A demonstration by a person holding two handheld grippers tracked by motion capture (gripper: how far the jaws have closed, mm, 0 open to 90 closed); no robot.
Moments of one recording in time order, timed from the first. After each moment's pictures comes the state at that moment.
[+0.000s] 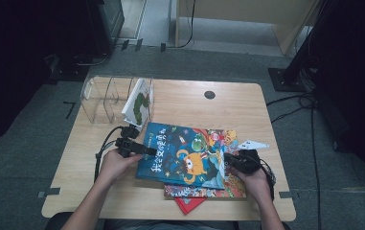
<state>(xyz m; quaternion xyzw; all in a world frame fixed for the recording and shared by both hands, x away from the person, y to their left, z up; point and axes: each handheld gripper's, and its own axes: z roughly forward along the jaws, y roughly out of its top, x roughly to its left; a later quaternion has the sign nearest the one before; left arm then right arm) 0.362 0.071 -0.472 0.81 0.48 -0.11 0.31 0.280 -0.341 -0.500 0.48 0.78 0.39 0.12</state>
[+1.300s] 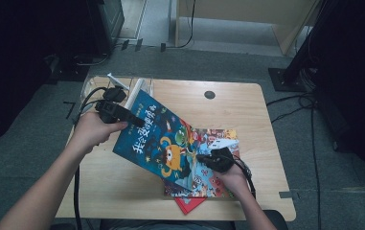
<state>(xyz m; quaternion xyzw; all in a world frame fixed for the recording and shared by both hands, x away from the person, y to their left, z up) 0.384 0.082 -0.316 0.83 0.47 -0.12 0.27 0.295 -0.262 -0.499 0.37 0.83 0.41 0.07</state>
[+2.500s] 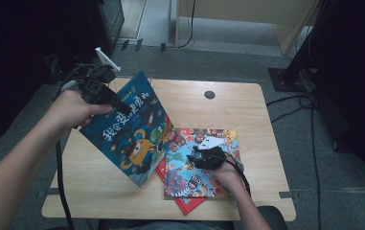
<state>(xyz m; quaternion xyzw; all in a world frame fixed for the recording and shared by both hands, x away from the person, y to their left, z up) 0.380 0.105 -0.240 0.85 0.46 -0.11 0.24 0.307 -0.238 -0.503 0.31 0.85 0.40 0.14</state>
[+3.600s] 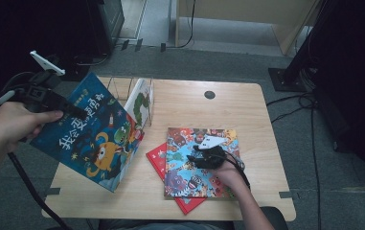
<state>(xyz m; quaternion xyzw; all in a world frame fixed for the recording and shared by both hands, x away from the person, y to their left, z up) 0.349 0.207 -0.232 0.79 0.56 -0.10 0.24 0.311 -0.241 -0.503 0.30 0.85 0.40 0.13</state>
